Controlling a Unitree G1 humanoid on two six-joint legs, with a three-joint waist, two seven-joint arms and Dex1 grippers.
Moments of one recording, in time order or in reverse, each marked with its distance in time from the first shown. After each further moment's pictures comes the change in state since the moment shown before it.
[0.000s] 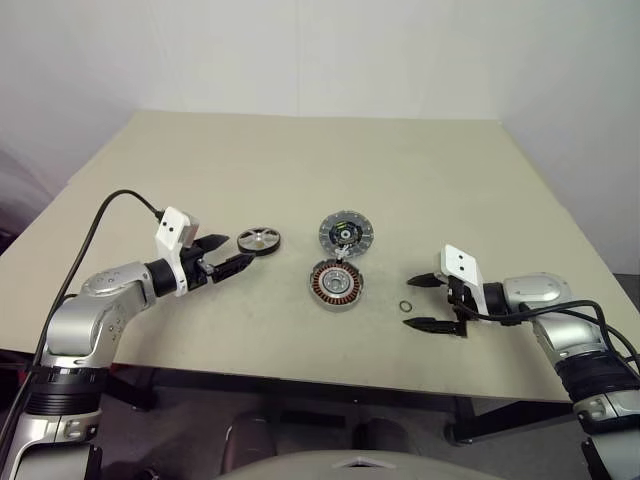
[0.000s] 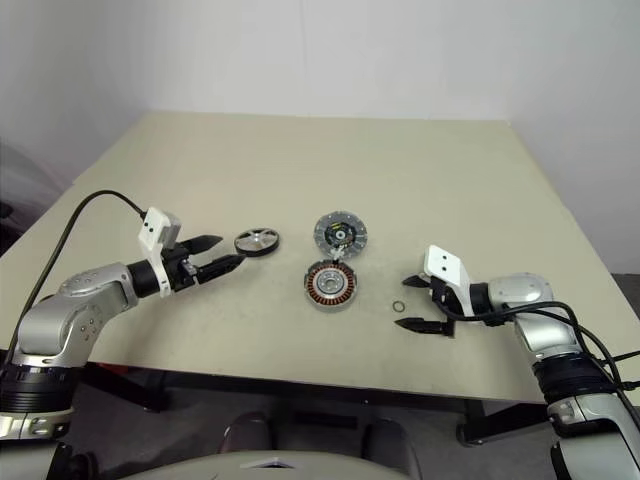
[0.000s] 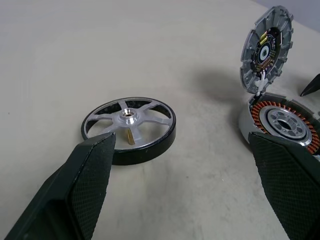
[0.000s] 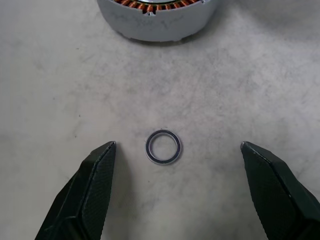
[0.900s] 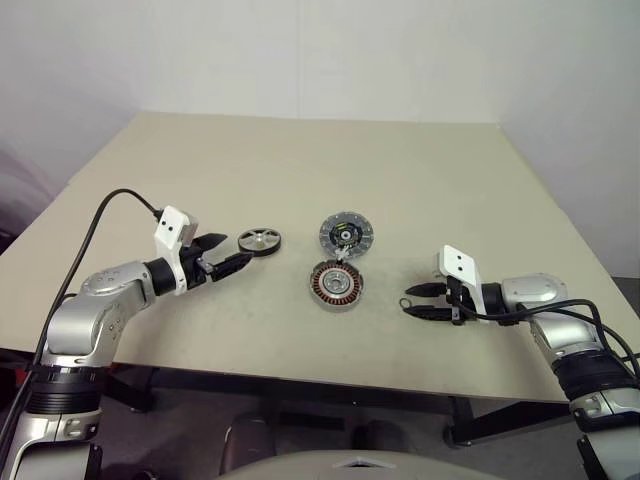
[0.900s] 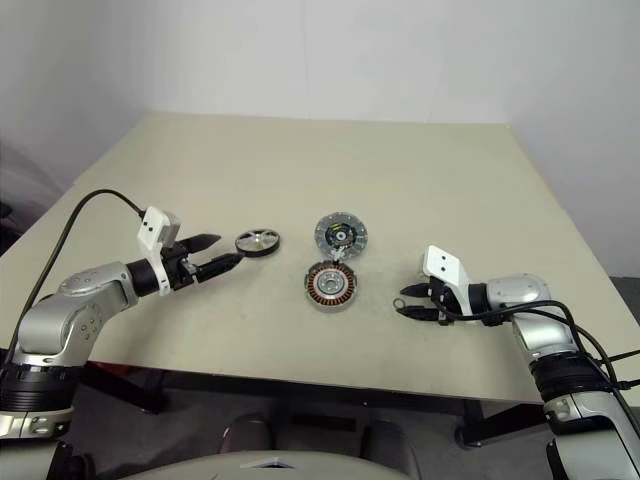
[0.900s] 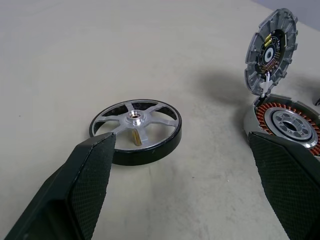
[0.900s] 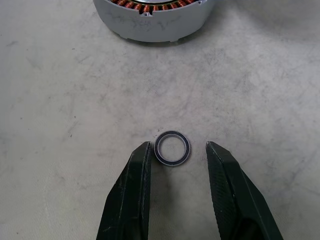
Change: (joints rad) left arm -0.004 0.000 0.000 0.008 0.013 -0.011 0.008; right arm -0.011 0.013 0.002 0.015 -0.004 0.017 0.000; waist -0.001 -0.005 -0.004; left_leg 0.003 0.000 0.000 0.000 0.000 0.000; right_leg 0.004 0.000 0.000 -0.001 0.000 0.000
